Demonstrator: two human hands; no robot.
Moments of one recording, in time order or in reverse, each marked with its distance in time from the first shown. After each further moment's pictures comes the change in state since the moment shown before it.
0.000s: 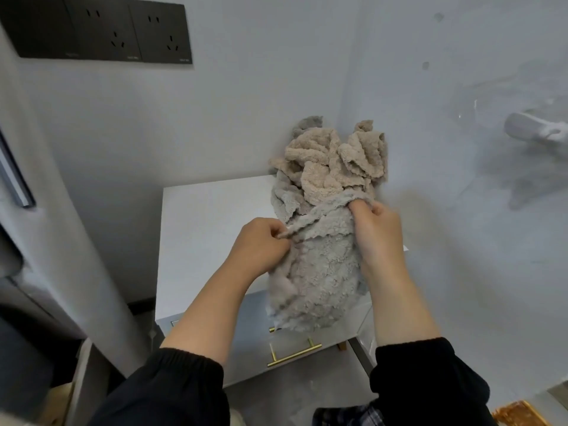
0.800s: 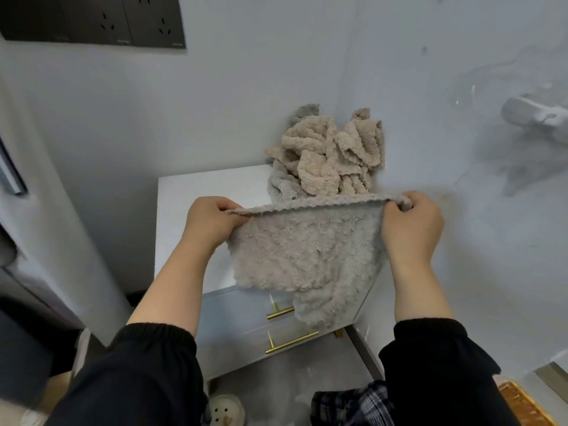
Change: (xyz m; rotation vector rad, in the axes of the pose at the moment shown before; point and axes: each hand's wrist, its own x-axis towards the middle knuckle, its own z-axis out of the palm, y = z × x) left_hand 0.013 -0.038 -0.039 -0.254 0.229 -0.138; right_hand 0.028 0.027 -0.044 -0.554 0.417 -0.332
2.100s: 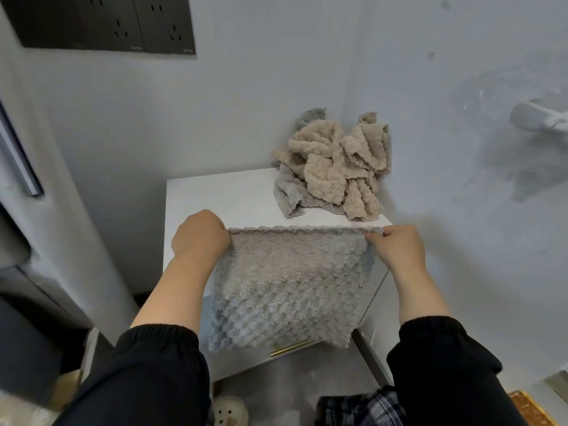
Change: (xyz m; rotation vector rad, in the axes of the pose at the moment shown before) left_hand 0.013 -0.029 -0.009 0.709 0.069 -0.136; right_hand 0.002 0.032 0.019 -0.226 -0.469 0.218
